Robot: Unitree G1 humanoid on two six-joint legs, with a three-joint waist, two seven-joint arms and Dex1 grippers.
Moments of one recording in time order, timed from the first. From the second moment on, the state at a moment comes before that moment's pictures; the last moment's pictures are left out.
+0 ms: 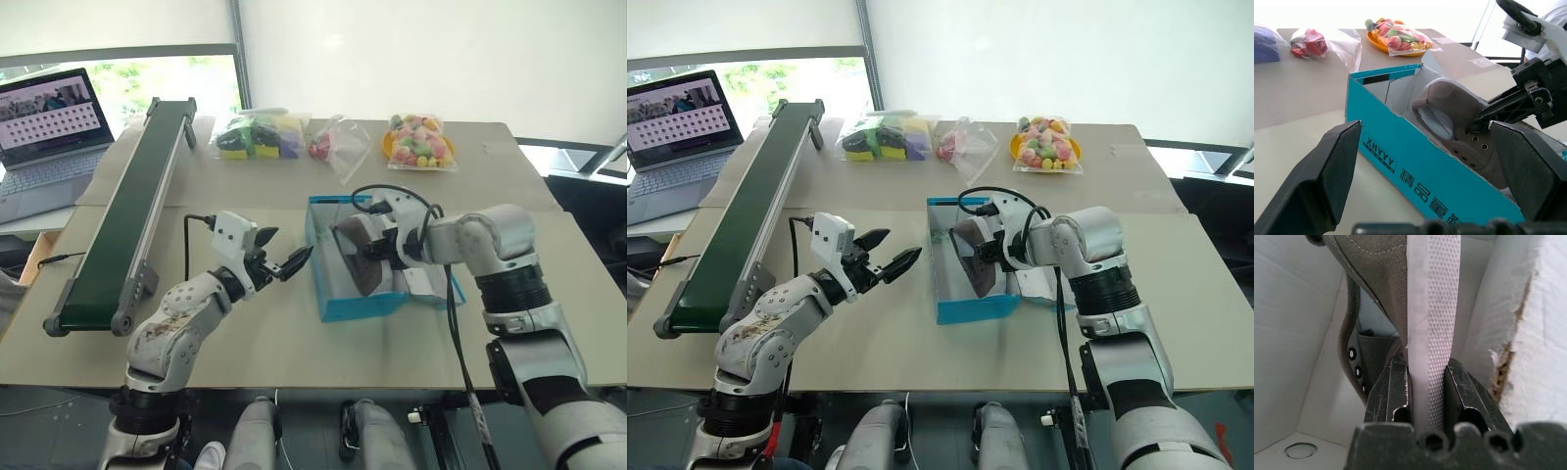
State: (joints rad) left arm -0.30 0.34 0.01 -0.39 -0.51 0.66 -0.39; right arm -0.92 -0.44 0.15 0.17 0.59 1.40 0.18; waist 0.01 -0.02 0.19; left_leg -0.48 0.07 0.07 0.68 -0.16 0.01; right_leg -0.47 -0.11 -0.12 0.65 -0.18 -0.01
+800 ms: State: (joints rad) left arm -0.28 0.37 0.24 -0.34 -0.45 0.60 -0.24; right arm -1.02 -0.31 0.08 -0.05 0.43 0.95 0.36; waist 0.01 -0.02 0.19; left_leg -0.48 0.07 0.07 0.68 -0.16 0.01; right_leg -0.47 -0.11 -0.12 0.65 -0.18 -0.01
